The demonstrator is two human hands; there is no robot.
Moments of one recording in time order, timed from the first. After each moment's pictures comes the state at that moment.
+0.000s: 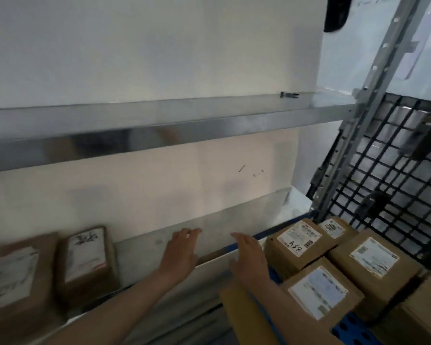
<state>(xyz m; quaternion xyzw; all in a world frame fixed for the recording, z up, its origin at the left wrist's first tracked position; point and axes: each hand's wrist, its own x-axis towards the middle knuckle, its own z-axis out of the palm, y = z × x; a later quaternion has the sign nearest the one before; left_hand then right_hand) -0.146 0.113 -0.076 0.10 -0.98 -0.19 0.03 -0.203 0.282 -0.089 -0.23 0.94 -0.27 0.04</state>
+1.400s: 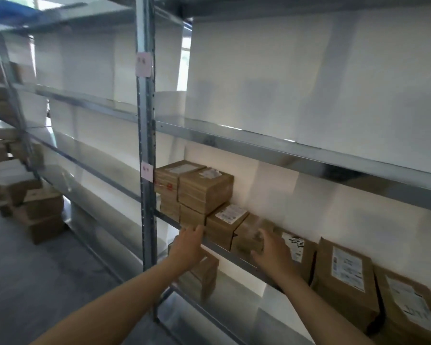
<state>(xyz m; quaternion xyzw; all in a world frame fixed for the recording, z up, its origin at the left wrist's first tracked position) 0.527 -0.237 -0.012 0.58 -0.79 -0.13 0.16 0.322 -0.192 -0.006 -0.63 0.74 -0.22 0.09</state>
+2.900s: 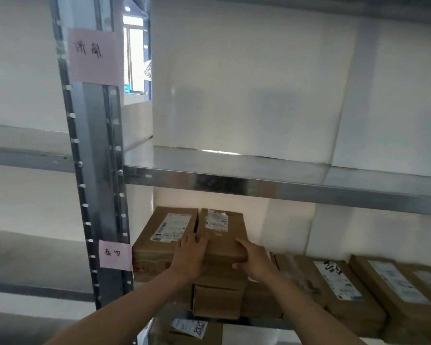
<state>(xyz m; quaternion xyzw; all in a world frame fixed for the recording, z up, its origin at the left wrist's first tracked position) 0.597 -0.583 -0.007 0.32 -0.94 -0.08 0.11 0.463 -0.465 0.012 -0.46 0.83 -0.26 0.18</state>
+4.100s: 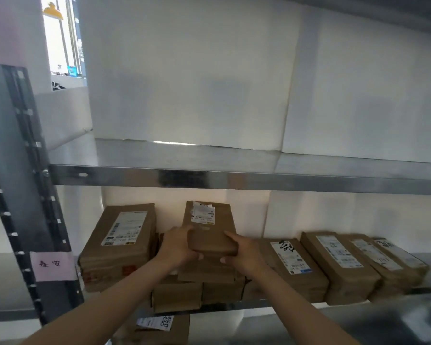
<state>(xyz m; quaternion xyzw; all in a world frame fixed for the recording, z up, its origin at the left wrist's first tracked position) 0.545 -0.546 0.019 0.27 -0.90 -0.30 0.15 0.432 -0.404 0.020 -0.39 0.86 -0.31 0.14</state>
